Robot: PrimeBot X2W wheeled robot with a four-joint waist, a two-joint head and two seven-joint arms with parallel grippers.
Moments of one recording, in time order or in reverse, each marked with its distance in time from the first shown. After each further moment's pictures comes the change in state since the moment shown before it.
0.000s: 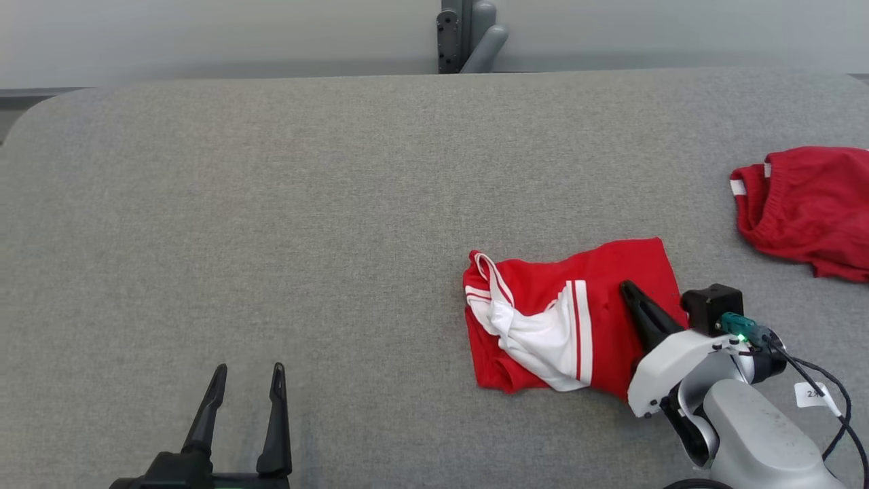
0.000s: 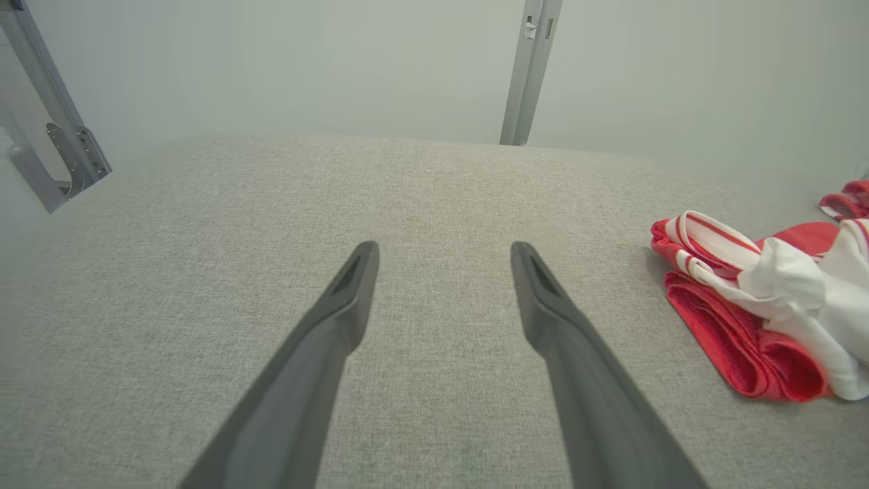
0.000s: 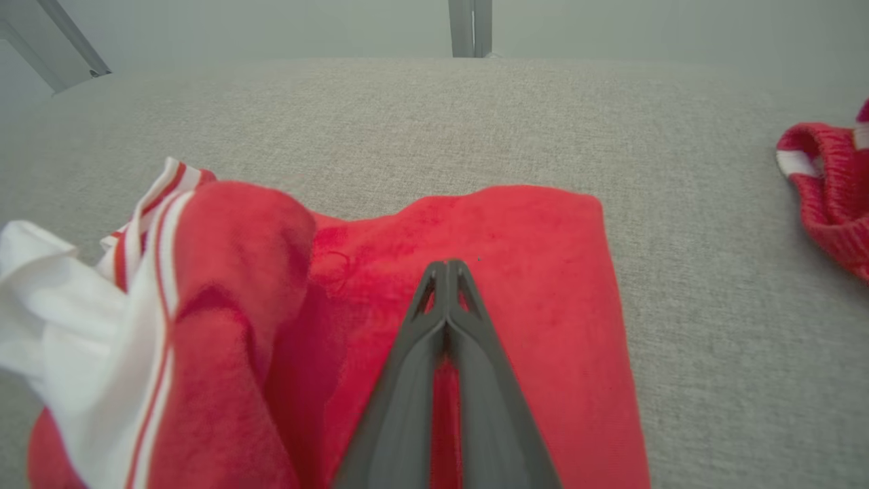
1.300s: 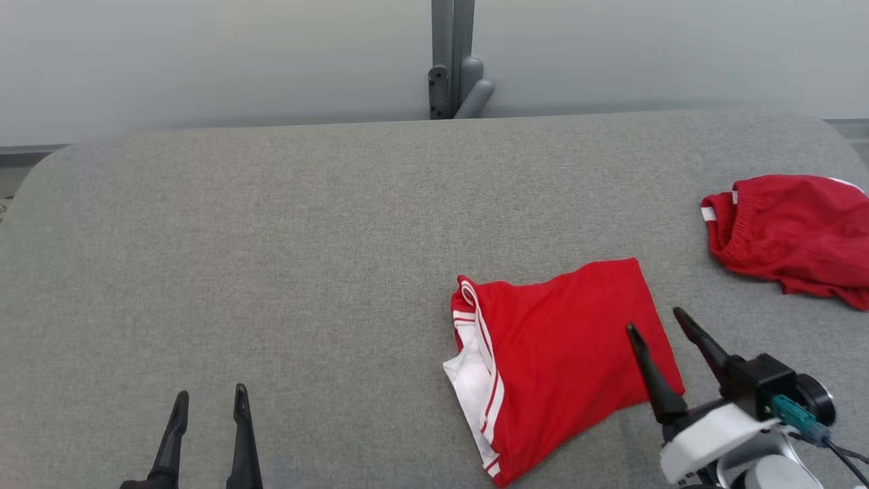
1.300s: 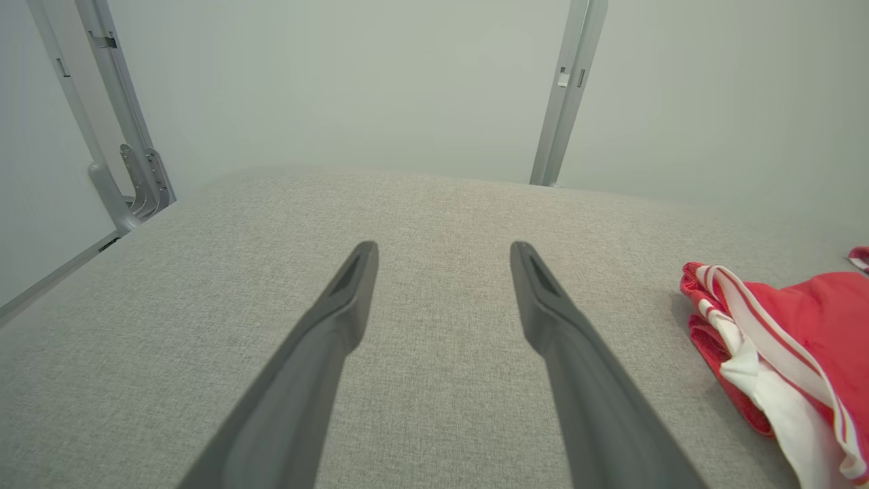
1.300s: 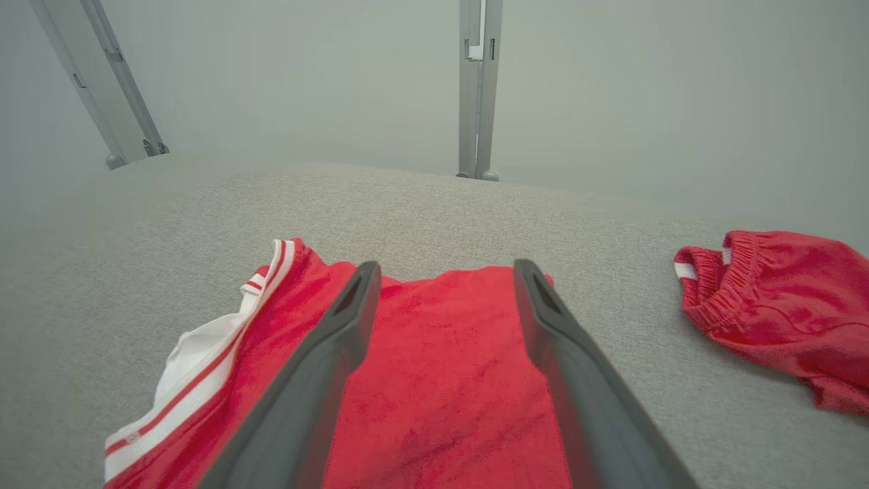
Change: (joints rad) left arm 0.066 0.000 0.064 -0.044 -0.034 0.045 0.000; right arm 0.325 -0.010 -0.125 -0.462 -0.165 0.000 -0.004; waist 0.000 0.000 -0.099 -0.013
